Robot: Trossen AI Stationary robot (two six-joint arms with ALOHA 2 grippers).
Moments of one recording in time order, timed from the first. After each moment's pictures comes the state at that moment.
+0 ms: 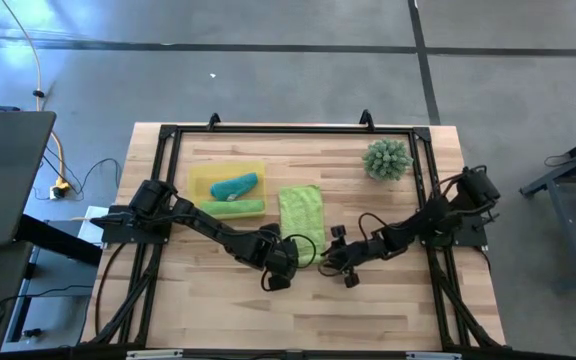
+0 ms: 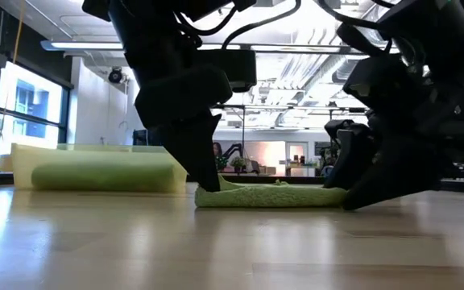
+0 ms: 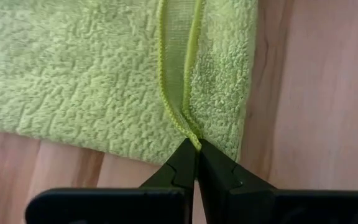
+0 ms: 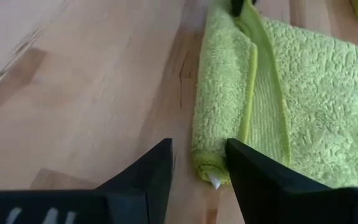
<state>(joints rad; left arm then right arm) -0.23 2.02 1.30 -0.50 -0.31 -0.48 0.39 1.74 0.52 0.48 0.23 -0.06</state>
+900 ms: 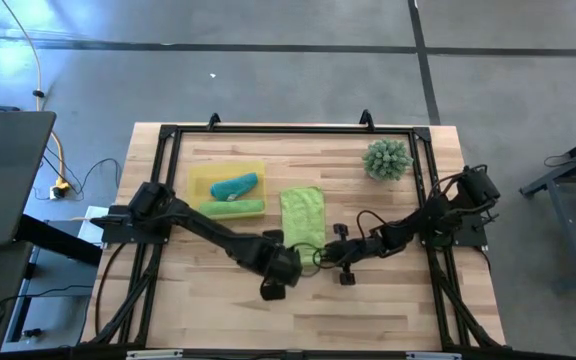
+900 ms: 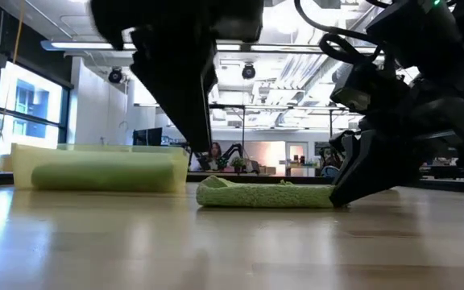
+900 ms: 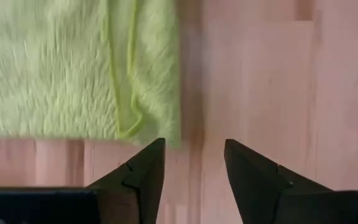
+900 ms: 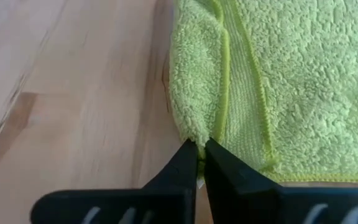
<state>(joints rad) -0.27 2.02 1.50 -0.78 -0.21 -0.37 0.36 1.75 0.52 0.43 0.18 0.21</state>
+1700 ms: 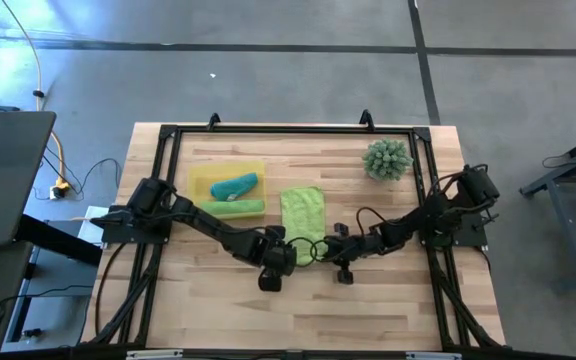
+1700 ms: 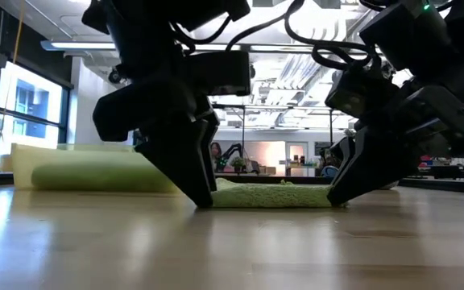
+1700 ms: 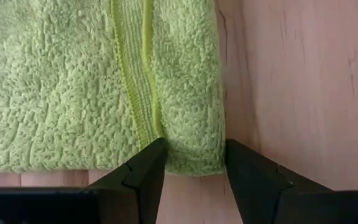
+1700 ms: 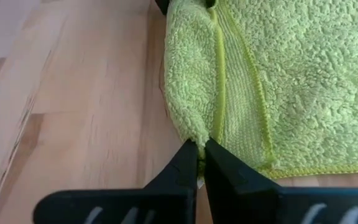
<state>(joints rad) -0.21 2.01 1.23 -0.43 -0.21 -0.20 0.34 1.75 0.52 0.44 0.12 0.32</state>
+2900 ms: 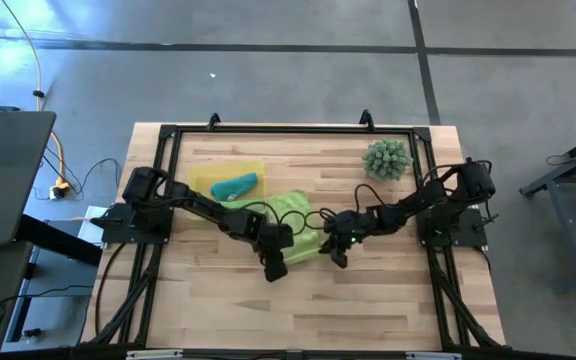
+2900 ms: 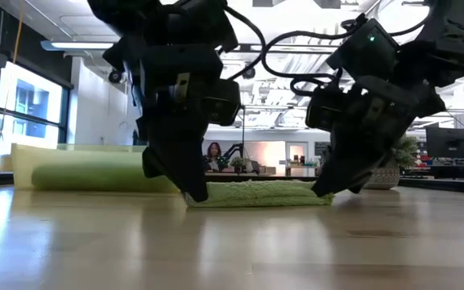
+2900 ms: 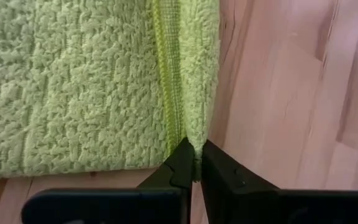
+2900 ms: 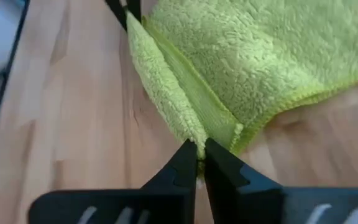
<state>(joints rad) -0.07 1.93 1.06 -0.21 0.23 -0.60 0.12 1.71 0.52 0.47 -0.18 0.53</state>
